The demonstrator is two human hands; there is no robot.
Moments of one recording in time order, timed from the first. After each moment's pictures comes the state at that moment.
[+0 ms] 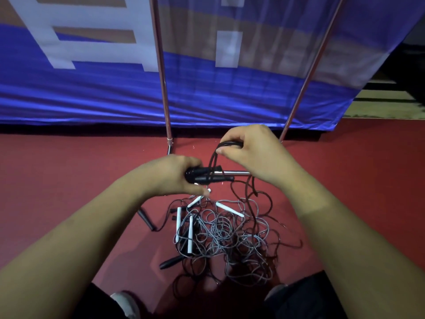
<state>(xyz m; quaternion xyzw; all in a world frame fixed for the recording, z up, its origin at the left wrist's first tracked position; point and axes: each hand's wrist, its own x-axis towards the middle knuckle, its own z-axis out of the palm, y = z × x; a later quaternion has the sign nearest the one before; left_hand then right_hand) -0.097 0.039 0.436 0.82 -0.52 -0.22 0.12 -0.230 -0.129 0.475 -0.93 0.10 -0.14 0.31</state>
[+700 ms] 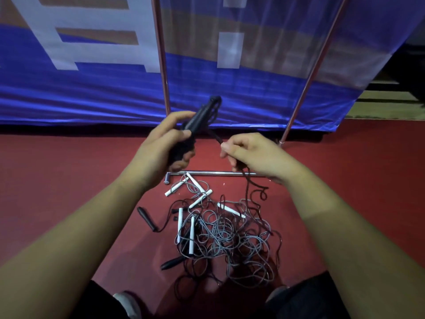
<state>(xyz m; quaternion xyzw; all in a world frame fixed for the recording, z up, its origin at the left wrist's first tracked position) -0.099 0.037 0.453 0.58 -0.30 -0.31 0.69 -0.224 -0.145 0.453 -0.84 0.12 -0.03 0.52</state>
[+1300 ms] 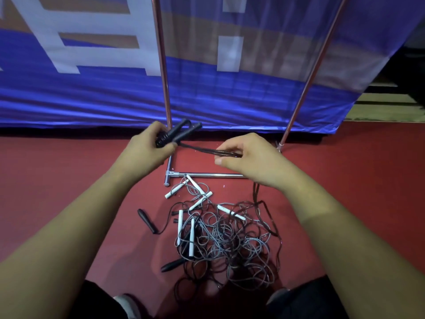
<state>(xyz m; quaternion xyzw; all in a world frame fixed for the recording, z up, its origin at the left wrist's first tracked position) -0.052 0.057 0.431 0.85 -0.31 -0.10 0.41 -0.230 -0.127 0.471 -0.90 0.10 -0.06 0.41</state>
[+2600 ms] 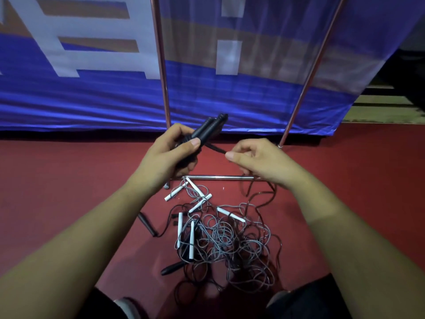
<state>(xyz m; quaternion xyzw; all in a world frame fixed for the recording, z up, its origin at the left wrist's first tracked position) -0.101 0.039 0.447 0.60 -0.35 -0.28 0.67 -0.234 -0.151 0.455 -0.85 0.15 -0.04 0.49</state>
